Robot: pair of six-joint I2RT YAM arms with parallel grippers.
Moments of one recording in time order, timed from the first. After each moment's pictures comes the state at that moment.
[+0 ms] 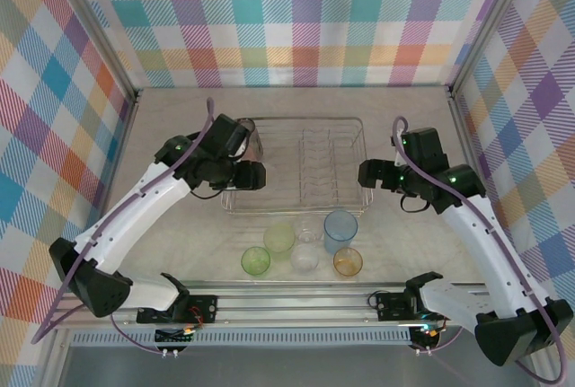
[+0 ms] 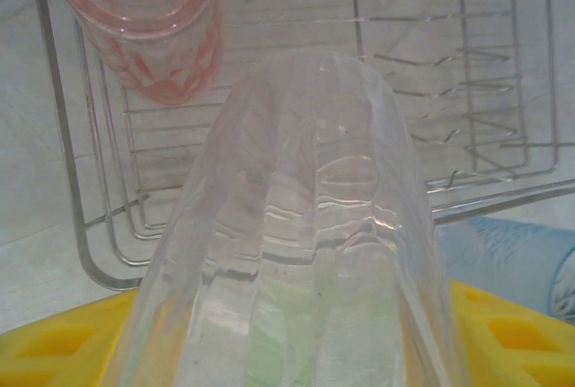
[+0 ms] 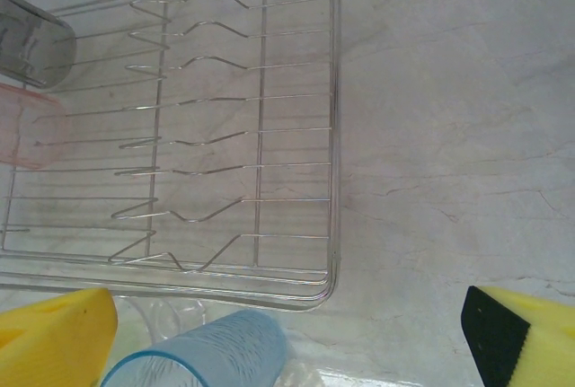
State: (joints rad) left arm -0.65 1.36 1.45 -1.19 -0.02 -0.58; right arm 0.35 1.04 1.14 -1.01 -0.04 0.38
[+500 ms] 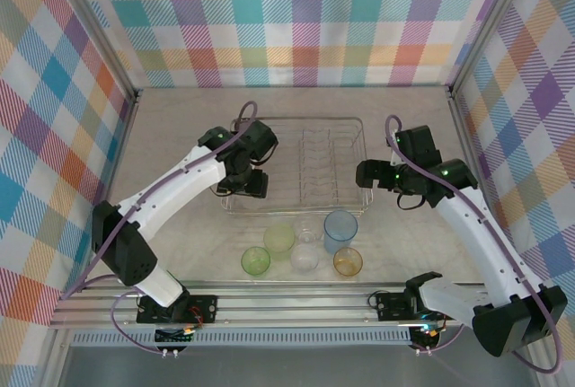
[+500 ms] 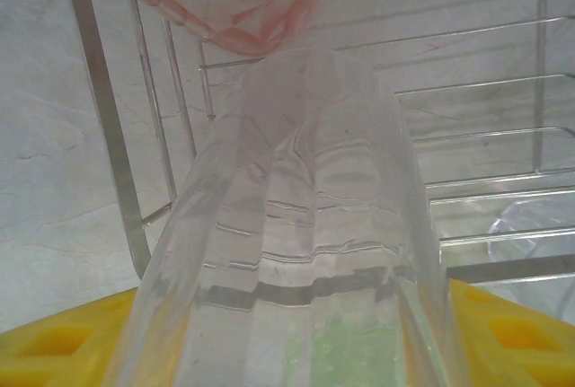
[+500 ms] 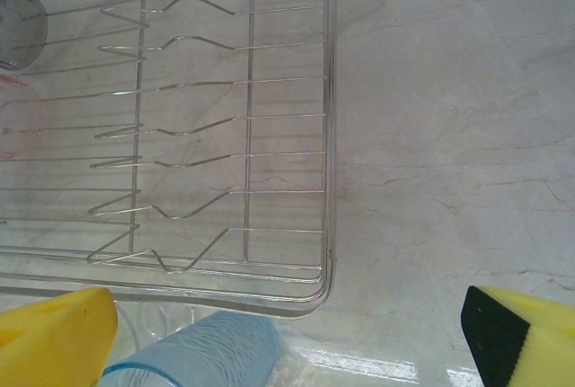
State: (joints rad) left arm -0.69 1.59 1.51 -1.32 -0.18 -0.55; right arm 0.35 1.09 1.14 -1.01 -0.05 0.37
